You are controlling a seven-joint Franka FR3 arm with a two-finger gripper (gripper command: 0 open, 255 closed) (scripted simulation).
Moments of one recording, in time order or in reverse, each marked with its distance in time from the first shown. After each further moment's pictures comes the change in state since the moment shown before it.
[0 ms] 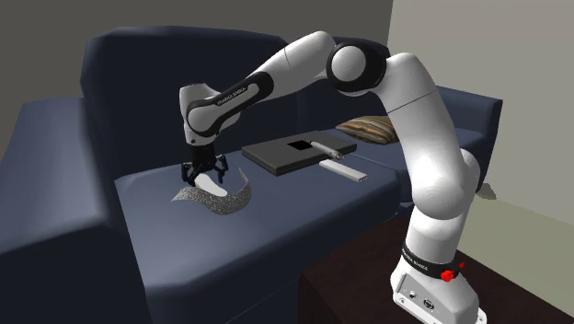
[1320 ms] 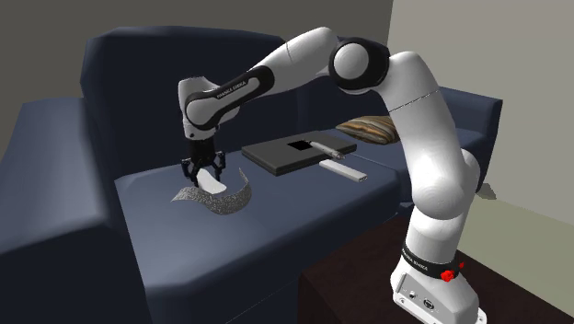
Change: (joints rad) arm -0.001 -0.021 0.005 0.018 0.008 -0.037 -0.004
